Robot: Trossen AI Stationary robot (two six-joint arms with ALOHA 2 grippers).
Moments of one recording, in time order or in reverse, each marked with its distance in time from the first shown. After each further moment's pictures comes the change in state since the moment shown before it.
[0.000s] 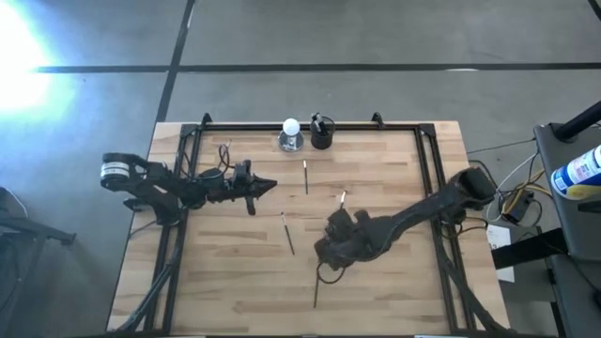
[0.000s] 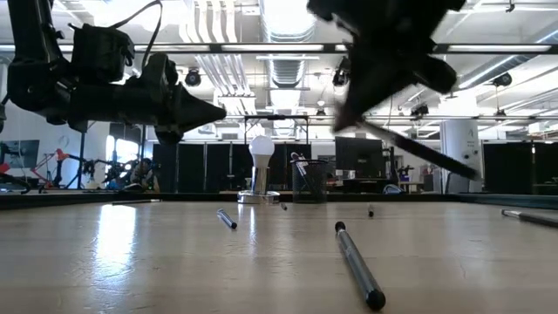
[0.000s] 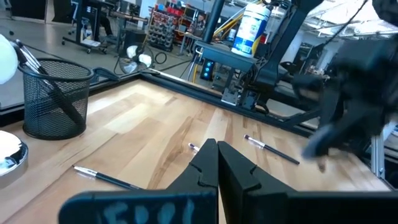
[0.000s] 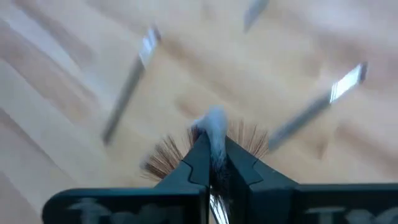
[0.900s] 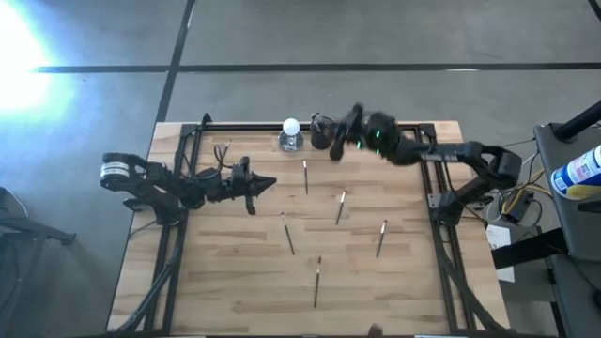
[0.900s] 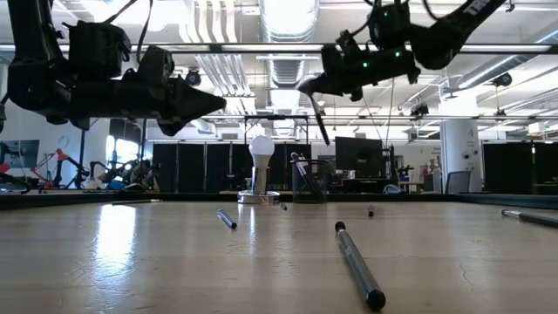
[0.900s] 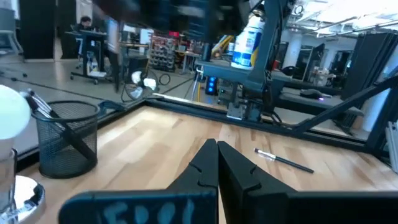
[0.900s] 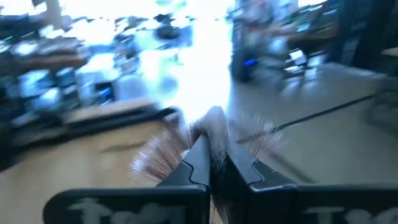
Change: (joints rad) left arm 0.002 -0.002 0.005 0.067 -0.018 0.129; right arm -0.941 -0.274 -0.461 1.345 -0.636 -1.273
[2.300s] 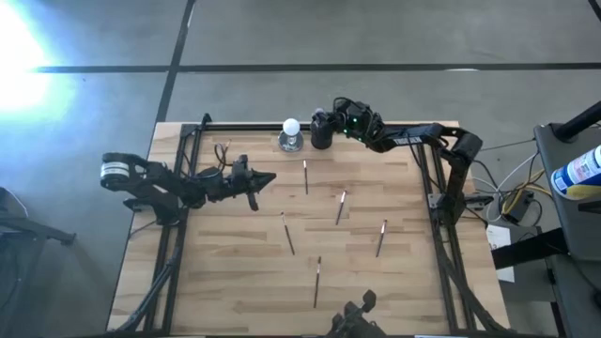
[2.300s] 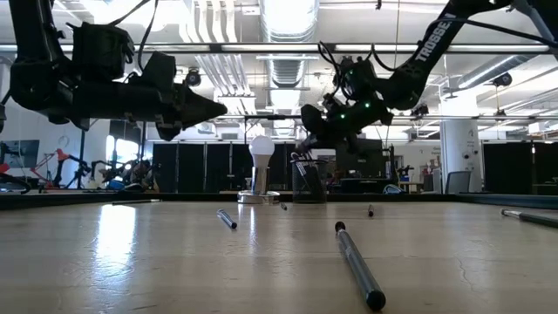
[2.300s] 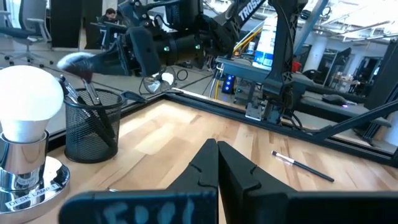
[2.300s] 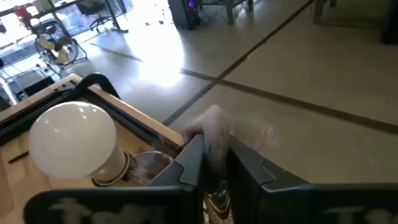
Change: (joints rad) left arm 0.010 0.000 0.007 -0.037 -0.074 -0.051; right arm -0.127 0.361 0.151 -0.016 0.093 0.296
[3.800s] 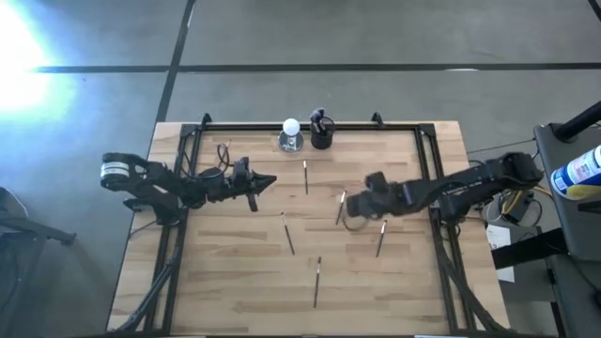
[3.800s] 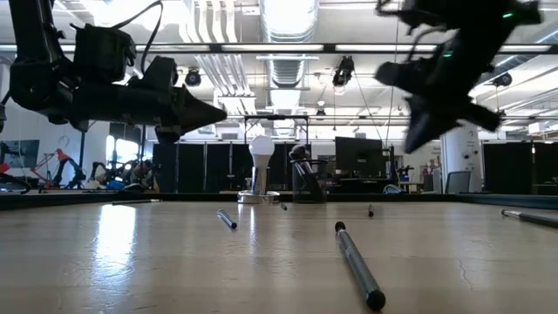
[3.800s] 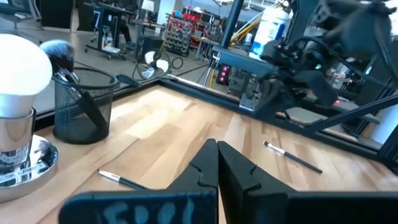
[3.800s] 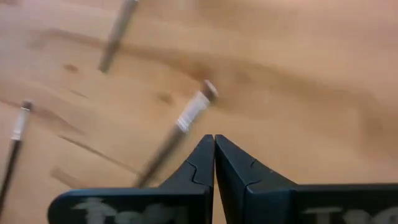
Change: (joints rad) left arm -0.002 0.002 -0.001 -0.042 0.025 -0.059; right arm 0.825 -0.545 -0.230 -1.214 0.465 1.090
